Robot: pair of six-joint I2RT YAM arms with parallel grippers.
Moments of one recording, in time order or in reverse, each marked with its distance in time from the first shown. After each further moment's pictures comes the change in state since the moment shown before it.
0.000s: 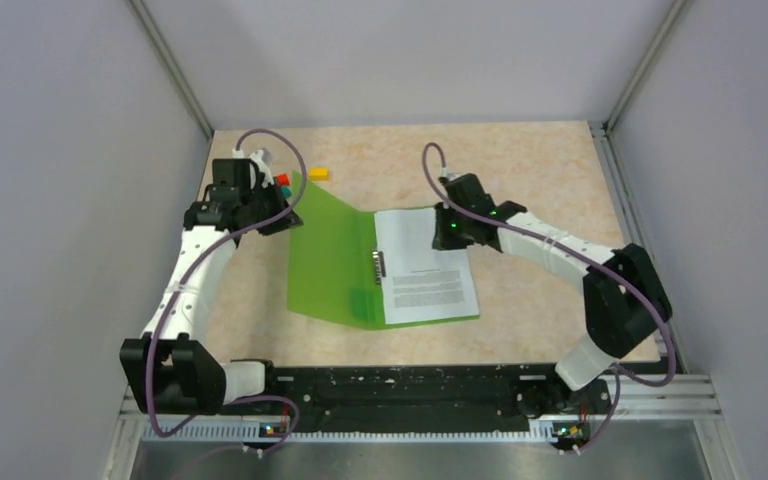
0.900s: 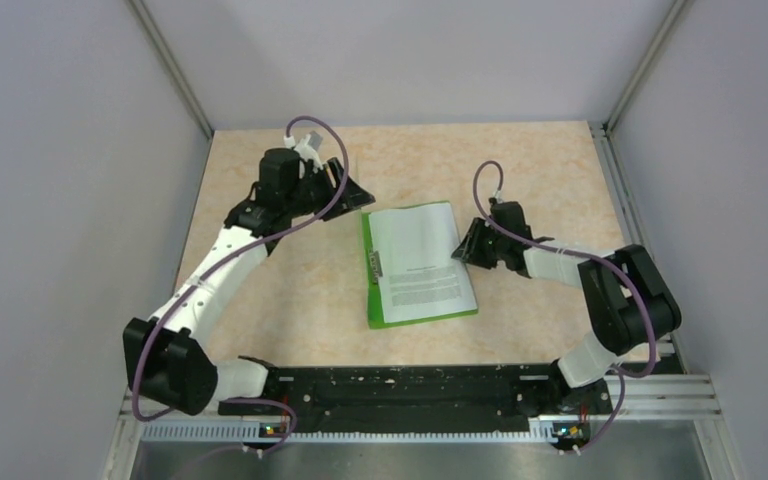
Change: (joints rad) left arm -0.285 0.024 0.007 0.345 0.111 -0.328; right arm -0.298 -0.045 -0.464 0.498 -0.162 0.234
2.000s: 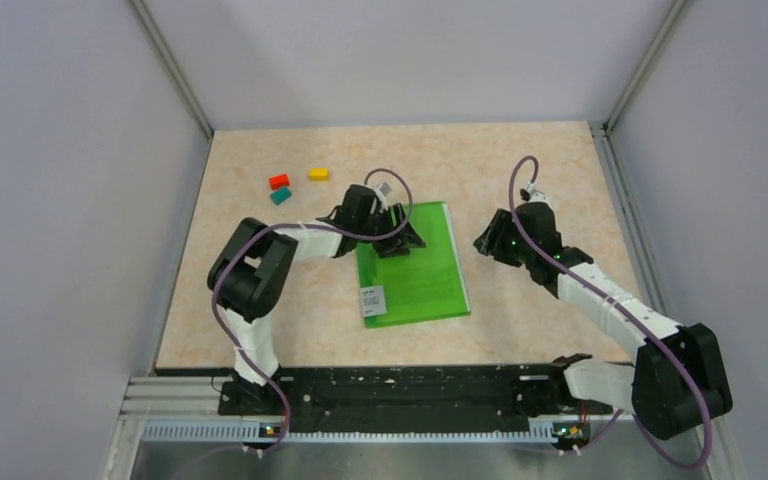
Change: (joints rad) left arm -0.206 0.591 -0.092 0.523 0.084 -0.147; right arm -0.011 -0.420 -0.037 -0.234 0.214 -0.028
